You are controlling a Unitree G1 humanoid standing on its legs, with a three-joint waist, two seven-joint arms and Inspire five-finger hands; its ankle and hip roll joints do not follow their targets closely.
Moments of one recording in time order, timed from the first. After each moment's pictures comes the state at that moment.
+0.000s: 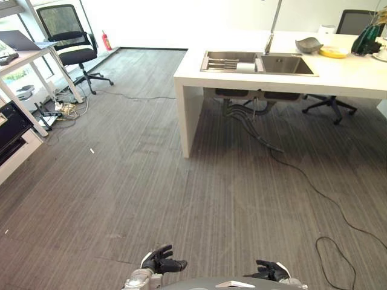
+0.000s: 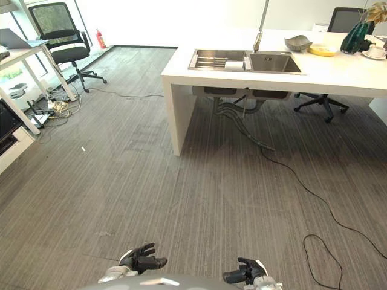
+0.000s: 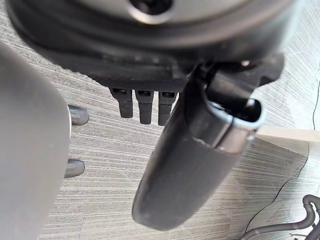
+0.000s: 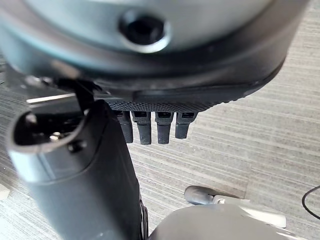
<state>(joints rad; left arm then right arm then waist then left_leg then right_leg) 0.05 0.14 -0.22 1.10 -0.34 -0.06 -0.03 0.02 -0.21 0.24 1.24 0.12 -0.07 -0.01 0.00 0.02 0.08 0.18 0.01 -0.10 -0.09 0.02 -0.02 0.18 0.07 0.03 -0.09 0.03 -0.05</state>
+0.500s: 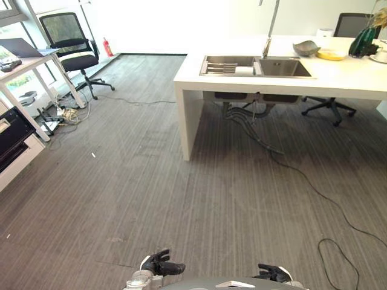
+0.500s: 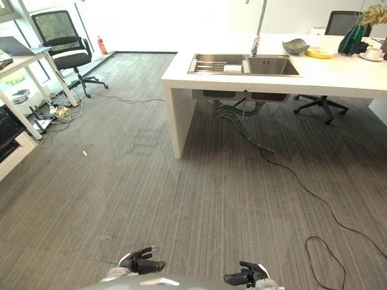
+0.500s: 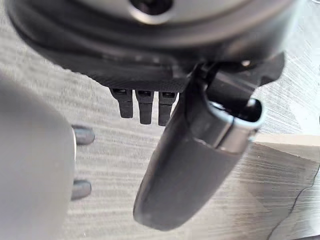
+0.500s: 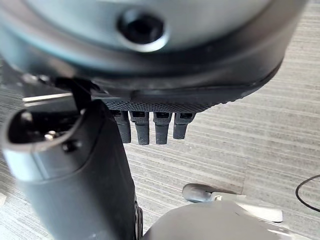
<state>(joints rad) -0.02 0.11 -0.22 1.24 -0.22 -0.08 0.11 0.01 -0.21 0.22 1.31 0.13 -0.08 -0.01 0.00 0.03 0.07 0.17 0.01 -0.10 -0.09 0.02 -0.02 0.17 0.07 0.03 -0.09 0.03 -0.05</state>
